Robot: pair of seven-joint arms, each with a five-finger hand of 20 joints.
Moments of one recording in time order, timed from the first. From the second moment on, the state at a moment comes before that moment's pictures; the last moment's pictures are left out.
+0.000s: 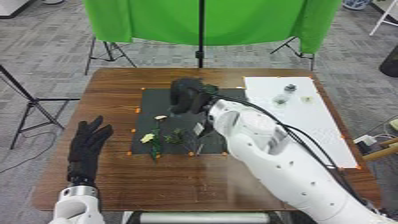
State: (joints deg) left arm 123.7 -72.1 -92.6 -117.8 57.7 19.5 9.6; right arm -64.4 -68.2 45.5 -101.4 -129.8 -14.7 8.1
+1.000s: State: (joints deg) left arm 123.3 -72.2 -92.5 -117.2 57.7 18.4 9.0; right arm -66.6 -70.6 42.6 -96.2 -137.9 -16.8 4.3
